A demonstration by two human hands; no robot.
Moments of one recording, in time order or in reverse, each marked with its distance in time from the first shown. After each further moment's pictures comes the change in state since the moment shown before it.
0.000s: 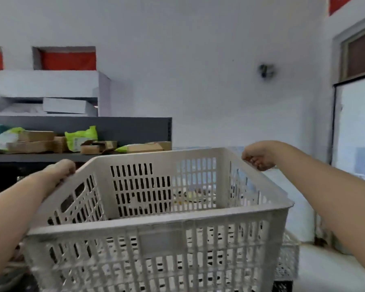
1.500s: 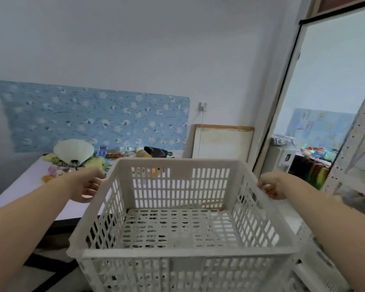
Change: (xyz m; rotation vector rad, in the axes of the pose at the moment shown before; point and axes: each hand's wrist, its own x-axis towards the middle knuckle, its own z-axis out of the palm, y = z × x) left_hand 0.180 0.214 0.827 -0.022 -0.829 -0.382; right_hand 0.611 0.408 -0.277 0.149 0.212 0.603
